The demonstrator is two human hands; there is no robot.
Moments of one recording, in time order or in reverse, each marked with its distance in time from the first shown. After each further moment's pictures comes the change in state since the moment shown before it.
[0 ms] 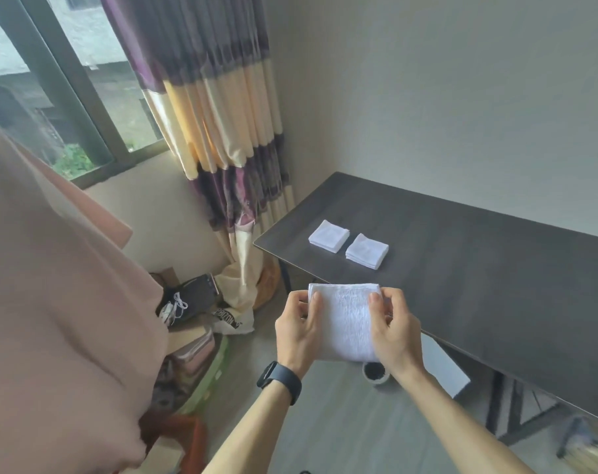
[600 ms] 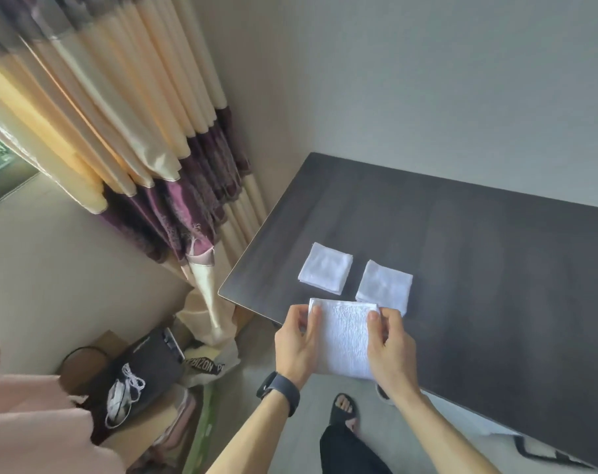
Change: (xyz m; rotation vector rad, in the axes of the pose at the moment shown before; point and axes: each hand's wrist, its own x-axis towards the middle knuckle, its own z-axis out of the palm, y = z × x) left_hand 0.354 -0.067 0.092 0.147 -0.263 -0.190; right_hand 0.270 0.085 0.184 -0.090 0.083 0.314
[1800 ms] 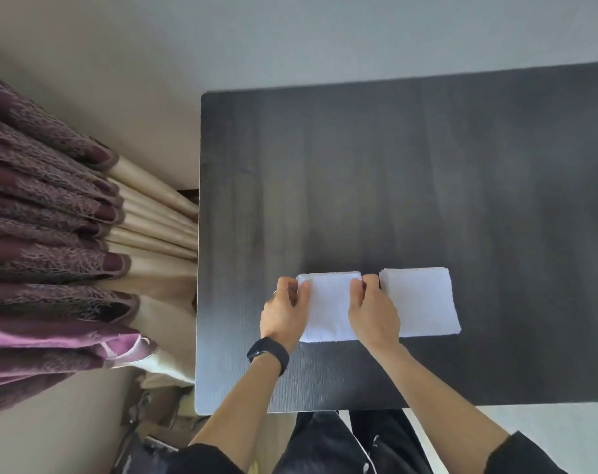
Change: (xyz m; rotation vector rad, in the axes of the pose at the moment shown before) left_hand 0.349 -0.033 0.064 0.590 -0.501 -0.031; right_hand 0.243 0.043 0.177 -0.451 0.055 0.570
